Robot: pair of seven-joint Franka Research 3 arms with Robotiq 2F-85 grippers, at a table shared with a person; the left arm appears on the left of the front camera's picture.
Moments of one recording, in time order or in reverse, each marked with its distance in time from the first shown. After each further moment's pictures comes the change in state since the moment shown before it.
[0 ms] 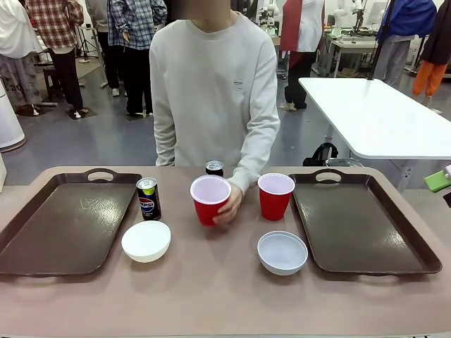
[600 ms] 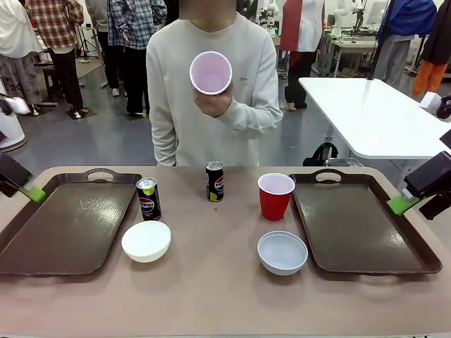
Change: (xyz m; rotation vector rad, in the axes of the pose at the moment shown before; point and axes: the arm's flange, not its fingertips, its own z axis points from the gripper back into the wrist) left arm 0.006 -0.056 -0.104 0.636 0.241 -0.271; right arm 0.010 0.044 -0.045 -0.178 0.159 0.056
